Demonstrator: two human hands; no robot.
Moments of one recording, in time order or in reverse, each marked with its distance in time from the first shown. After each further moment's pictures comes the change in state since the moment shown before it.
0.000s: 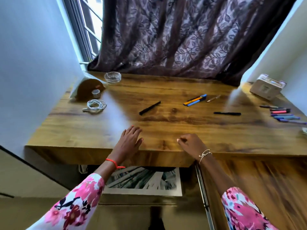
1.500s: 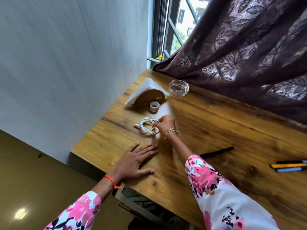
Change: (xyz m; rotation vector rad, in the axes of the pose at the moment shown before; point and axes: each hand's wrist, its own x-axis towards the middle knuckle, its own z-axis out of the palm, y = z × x) left_hand 0.007 -0.182 -0.028 0.052 -0.134 -0.108; right_hand 0.288 -0.250 0.158 0.299 -0.200 0.002
